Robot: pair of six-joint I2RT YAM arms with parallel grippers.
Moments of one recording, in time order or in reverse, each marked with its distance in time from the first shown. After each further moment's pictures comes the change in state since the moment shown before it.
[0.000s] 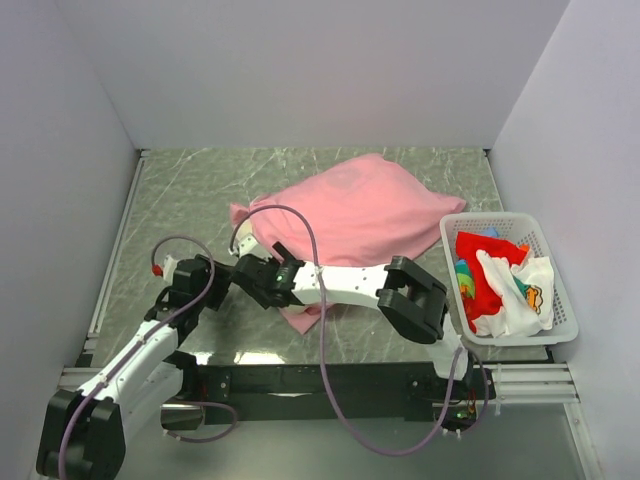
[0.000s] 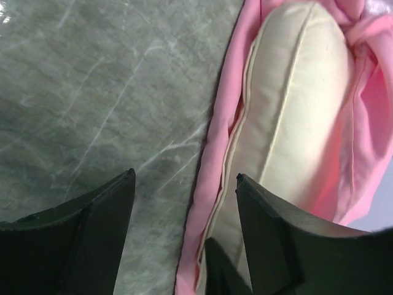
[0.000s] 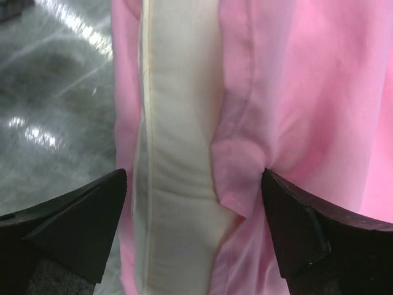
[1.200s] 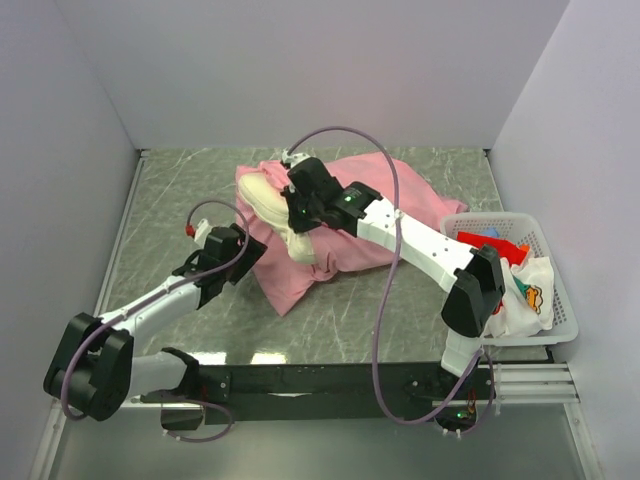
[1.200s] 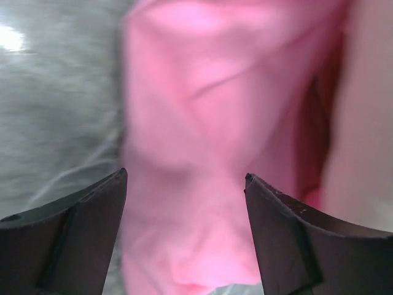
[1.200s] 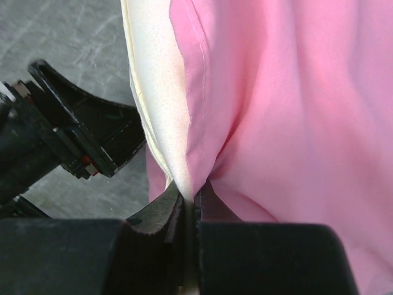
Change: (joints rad) left arm -0.193 0.386 0.296 0.085 -0.060 0.126; right arm -0.340 -0.254 0.182 -0.138 -0.500 0.111
